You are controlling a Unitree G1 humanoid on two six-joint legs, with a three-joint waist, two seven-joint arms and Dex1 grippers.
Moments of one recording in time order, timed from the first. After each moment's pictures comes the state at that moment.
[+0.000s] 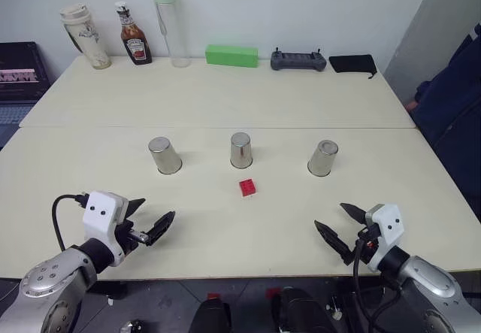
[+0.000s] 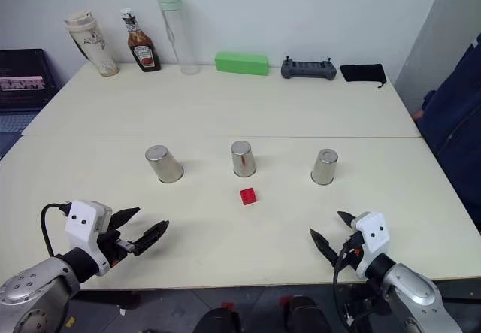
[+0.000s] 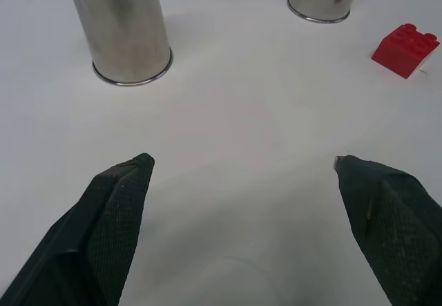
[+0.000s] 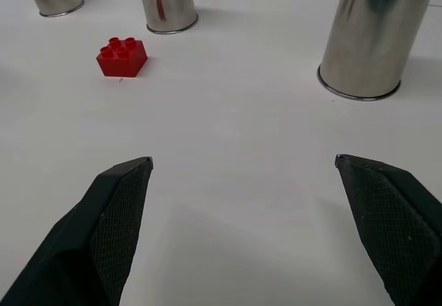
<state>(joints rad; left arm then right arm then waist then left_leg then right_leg) 0.30 0.58 0.44 -0.55 -0.49 0.65 -0.57 0.34 -0.43 -0.10 -0.61 0.38 0.41 0.52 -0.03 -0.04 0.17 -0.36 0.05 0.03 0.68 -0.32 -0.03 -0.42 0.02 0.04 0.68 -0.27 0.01</state>
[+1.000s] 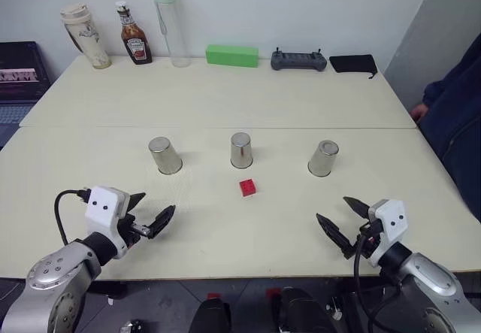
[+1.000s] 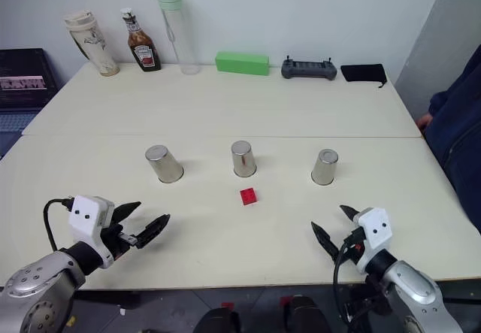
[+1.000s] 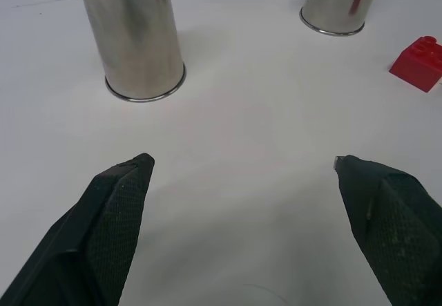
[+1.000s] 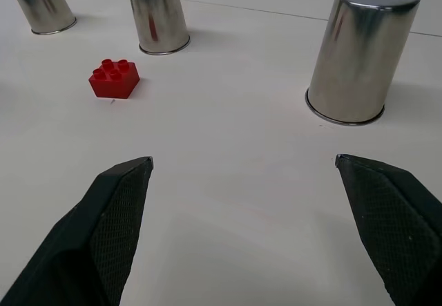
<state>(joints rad) 0.26 0.57 0.40 -0.50 -0.47 0.60 -0.56 0.32 -0.42 -0.09 -0.64 0.38 0.42 0.47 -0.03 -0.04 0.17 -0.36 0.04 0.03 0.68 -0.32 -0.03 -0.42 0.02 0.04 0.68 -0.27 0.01</state>
